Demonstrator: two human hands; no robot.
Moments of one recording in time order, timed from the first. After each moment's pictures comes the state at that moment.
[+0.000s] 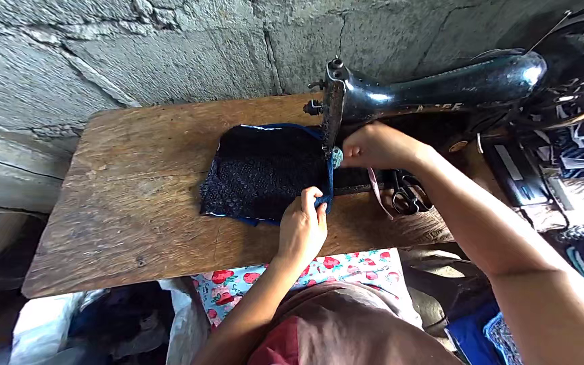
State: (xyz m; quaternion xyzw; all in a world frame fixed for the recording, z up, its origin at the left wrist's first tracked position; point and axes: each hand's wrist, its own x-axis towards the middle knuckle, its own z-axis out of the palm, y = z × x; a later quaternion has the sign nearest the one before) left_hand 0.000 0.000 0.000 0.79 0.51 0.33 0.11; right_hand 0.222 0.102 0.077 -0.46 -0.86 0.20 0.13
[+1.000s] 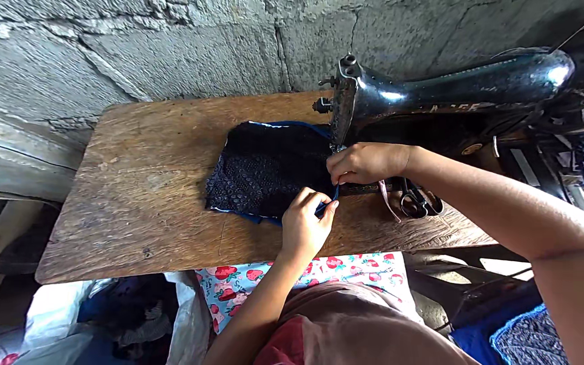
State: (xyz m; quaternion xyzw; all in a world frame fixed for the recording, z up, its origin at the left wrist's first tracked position) left_hand -0.001 0.008 -0.008 0.74 0.52 0.40 0.15; right_hand 0.202 0.123 0.055 -0.17 -0.96 0.22 0.07
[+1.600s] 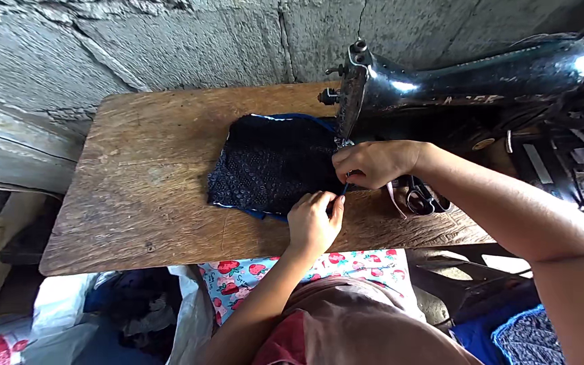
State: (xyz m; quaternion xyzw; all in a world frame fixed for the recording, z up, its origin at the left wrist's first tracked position) left_hand 0.007 0.002 -0.008 0.76 0.54 0.36 0.09; right_hand 0.200 0.116 0.056 -0.19 -0.95 0.24 0.03
